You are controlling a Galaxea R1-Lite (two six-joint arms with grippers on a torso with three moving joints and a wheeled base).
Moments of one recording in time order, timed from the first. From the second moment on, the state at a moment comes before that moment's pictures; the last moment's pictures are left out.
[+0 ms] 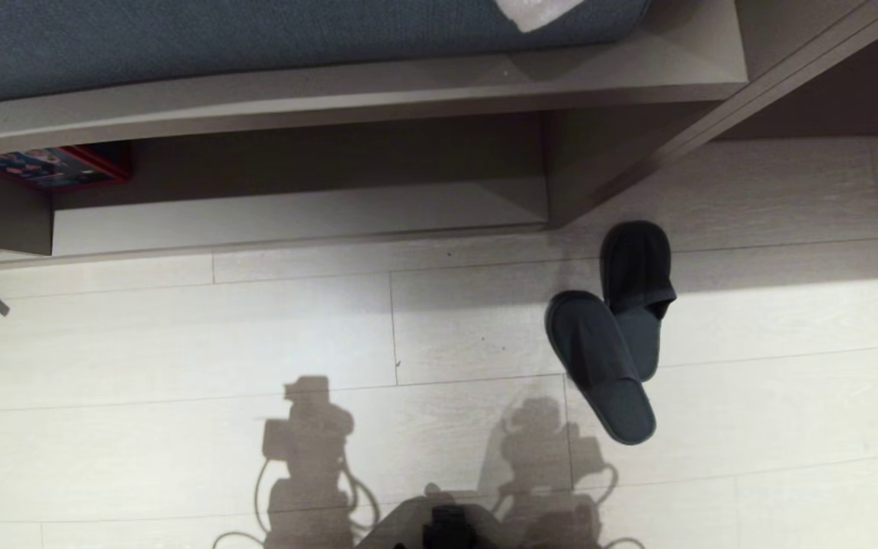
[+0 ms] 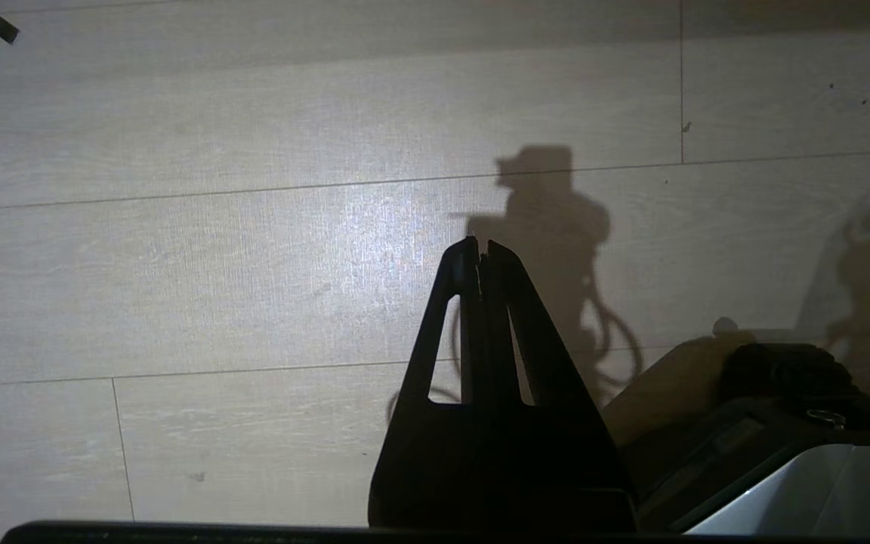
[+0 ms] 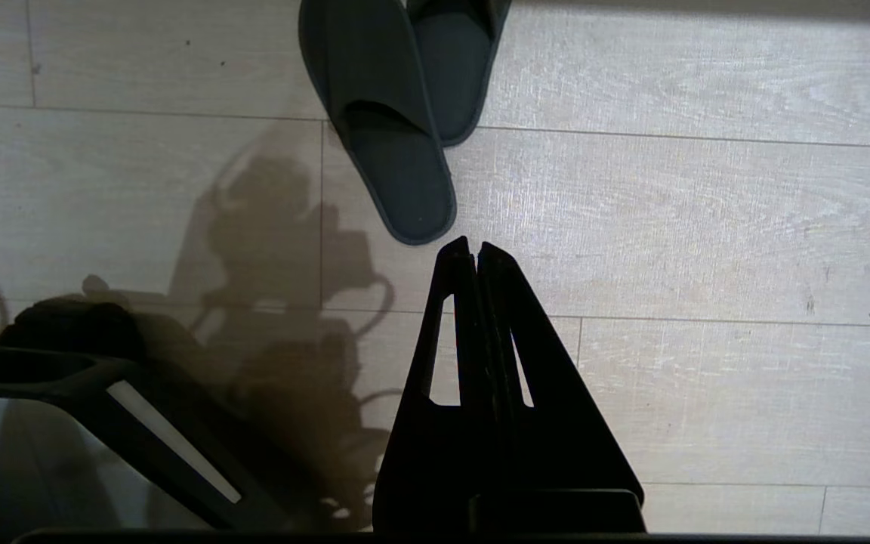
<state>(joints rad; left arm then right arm) 0.00 0.00 0.00 -0.02 0.00 -0.02 0.00 0.00 0.00 0.00 0.01 -0.06</state>
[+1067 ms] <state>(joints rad) 0.00 0.00 0.00 -0.02 0.00 -0.02 0.00 0.00 0.00 0.00 0.01 -0.06</state>
